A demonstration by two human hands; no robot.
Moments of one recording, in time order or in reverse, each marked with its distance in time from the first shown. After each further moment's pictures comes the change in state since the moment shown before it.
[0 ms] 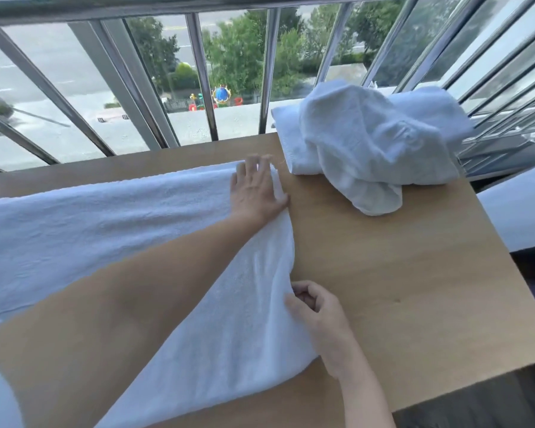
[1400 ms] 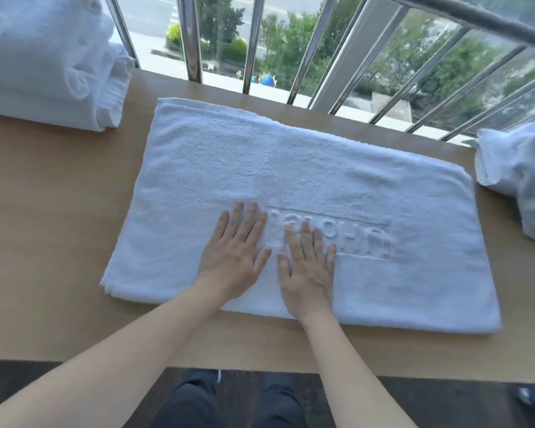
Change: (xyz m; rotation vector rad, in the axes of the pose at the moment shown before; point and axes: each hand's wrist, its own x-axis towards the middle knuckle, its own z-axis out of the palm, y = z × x) left_hand -0.336 -0.397 -0.169 0.217 -0.143 -0.017; right_hand -0.024 0.104 0.405 -1.458 0.115 -0.441
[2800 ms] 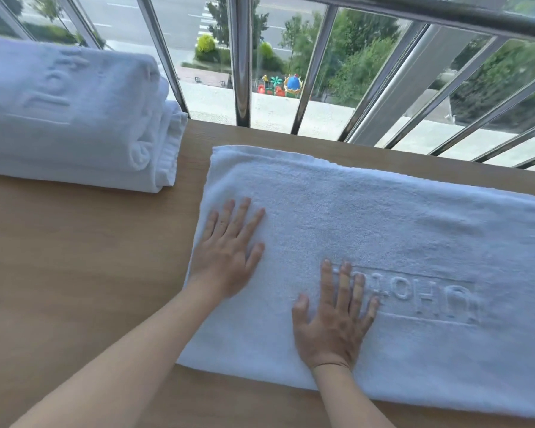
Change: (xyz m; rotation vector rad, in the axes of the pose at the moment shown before) left_hand 0.053 -0.138 -0.051 -0.001 0.058 -0.095; right_hand 0.036 -0.093 0.026 -0.037 0.354 0.223
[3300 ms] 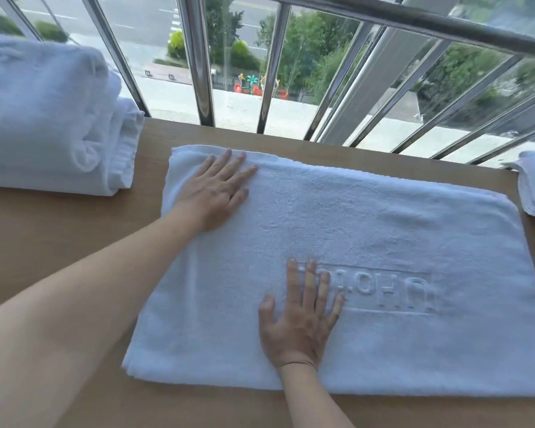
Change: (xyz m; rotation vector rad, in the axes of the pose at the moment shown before) left_hand 0.122 -0.008 -0.018 0.092 -0.080 0.207; right_hand 0.002 0.003 0.000 0.024 -0.030 0.006
